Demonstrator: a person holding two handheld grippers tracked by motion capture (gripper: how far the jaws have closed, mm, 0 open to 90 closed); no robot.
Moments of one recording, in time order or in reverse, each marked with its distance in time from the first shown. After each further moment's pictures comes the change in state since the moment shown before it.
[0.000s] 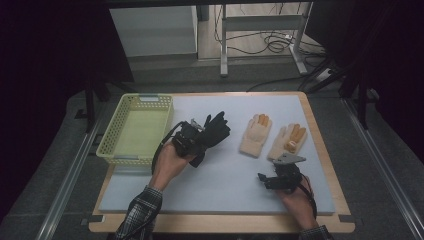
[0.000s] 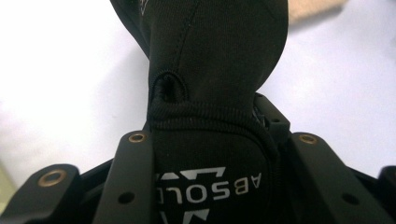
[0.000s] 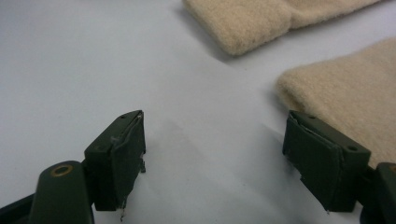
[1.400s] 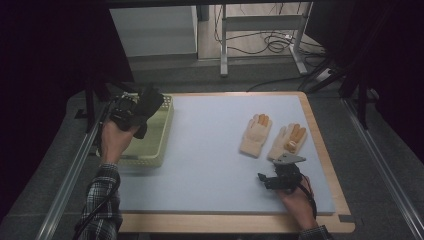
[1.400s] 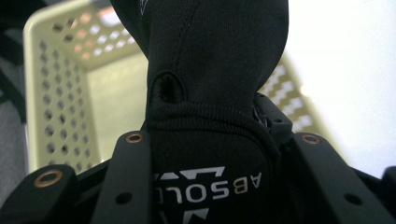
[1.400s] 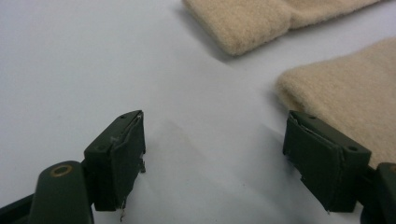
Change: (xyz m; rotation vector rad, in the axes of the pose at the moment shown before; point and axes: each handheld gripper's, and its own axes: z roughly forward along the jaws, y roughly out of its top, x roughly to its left) left arm 0.161 -0.056 -0.077 -0.011 0.308 -0.325; right arm 0.000 0.000 0.000 -0.004 -0.002 -0.002
